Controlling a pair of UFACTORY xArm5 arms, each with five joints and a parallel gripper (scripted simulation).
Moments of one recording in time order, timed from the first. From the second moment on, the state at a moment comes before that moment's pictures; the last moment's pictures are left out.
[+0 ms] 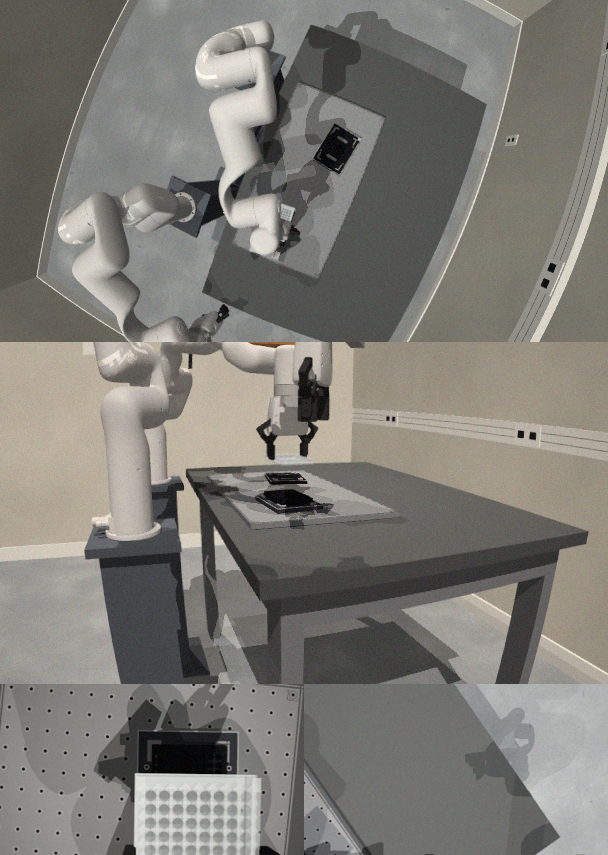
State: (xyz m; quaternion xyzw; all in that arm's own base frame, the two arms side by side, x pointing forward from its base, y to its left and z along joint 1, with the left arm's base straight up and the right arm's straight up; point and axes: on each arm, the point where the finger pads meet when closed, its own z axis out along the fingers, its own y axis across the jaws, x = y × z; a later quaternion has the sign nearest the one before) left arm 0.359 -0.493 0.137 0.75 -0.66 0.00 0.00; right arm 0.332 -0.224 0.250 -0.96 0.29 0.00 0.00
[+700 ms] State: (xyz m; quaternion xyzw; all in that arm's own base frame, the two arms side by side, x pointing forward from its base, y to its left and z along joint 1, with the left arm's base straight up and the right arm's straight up) left arm 0.351 -0.527 0.137 0.75 -0.66 0.00 0.00; right arm 0.332 -0.224 0.250 -0.96 0.29 0.00 0.00
